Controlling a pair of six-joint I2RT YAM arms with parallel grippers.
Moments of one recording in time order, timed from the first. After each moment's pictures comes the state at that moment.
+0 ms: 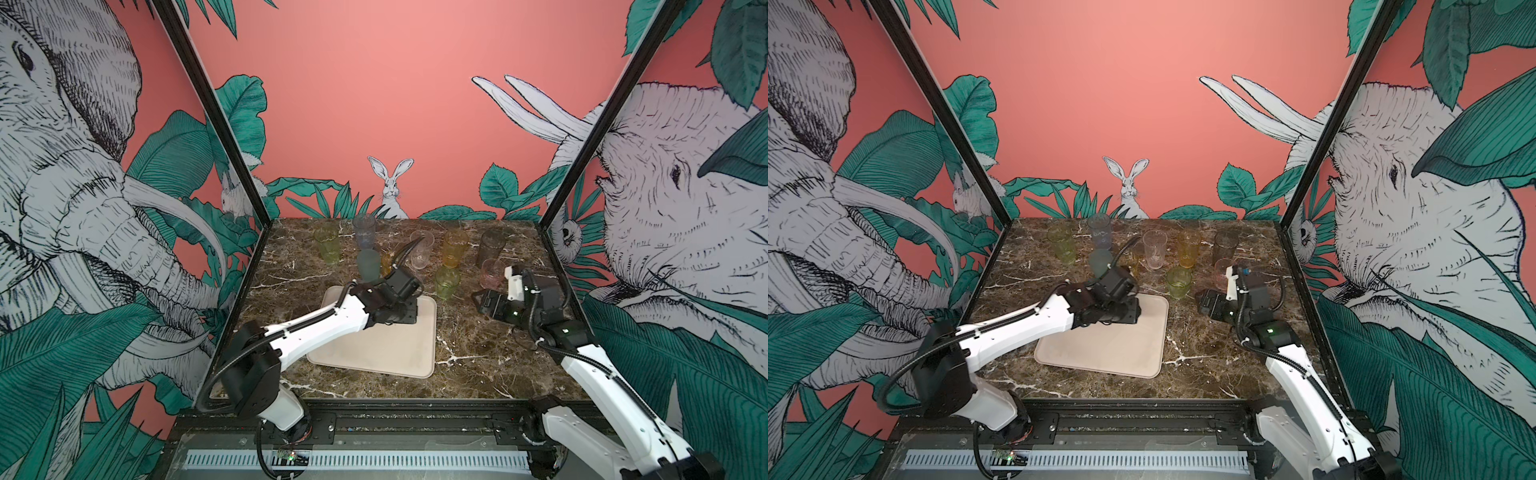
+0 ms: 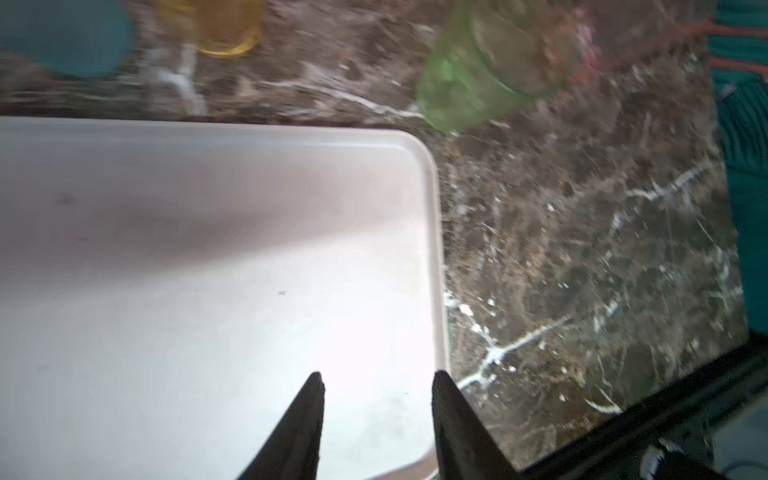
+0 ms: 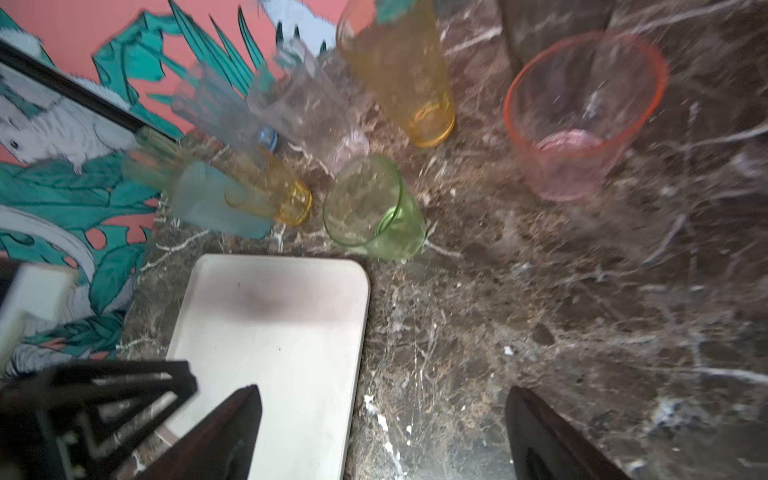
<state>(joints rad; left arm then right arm) -0.87 1.48 1.15 -0.67 -0.11 -0.69 0.33 0.92 0.70 -0.49 -0.20 0.50</state>
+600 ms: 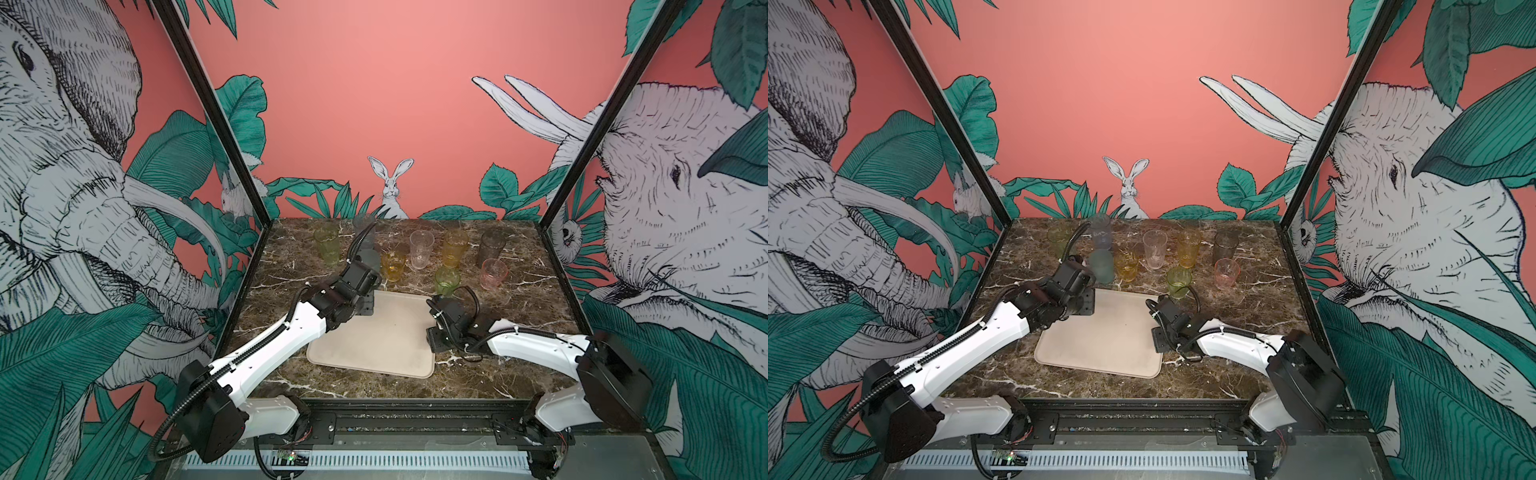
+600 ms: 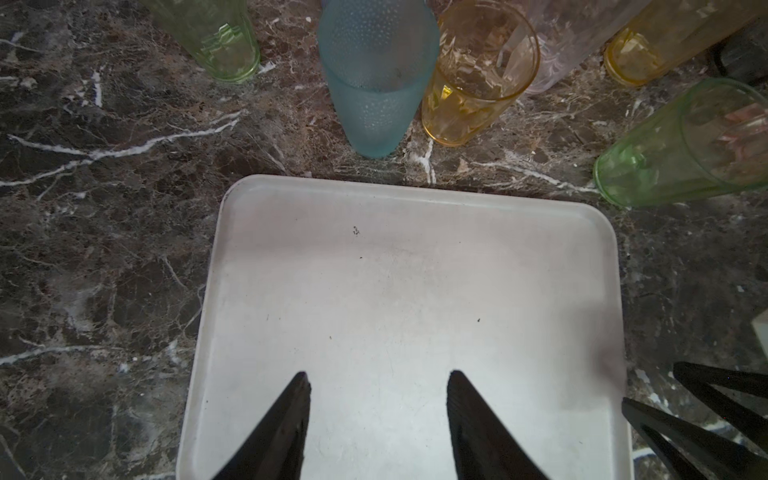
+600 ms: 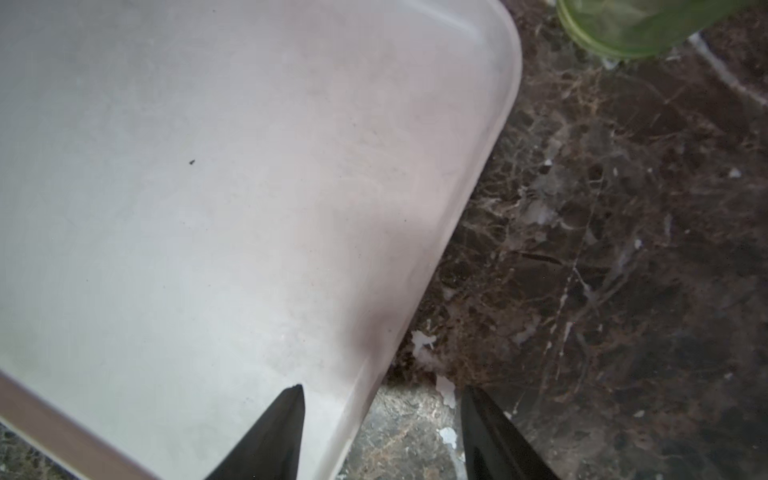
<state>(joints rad) -0.71 1.25 1.08 -0.80 -0.32 -0.53 0.86 1.47 0.79 -0.42 0.13 0.50</state>
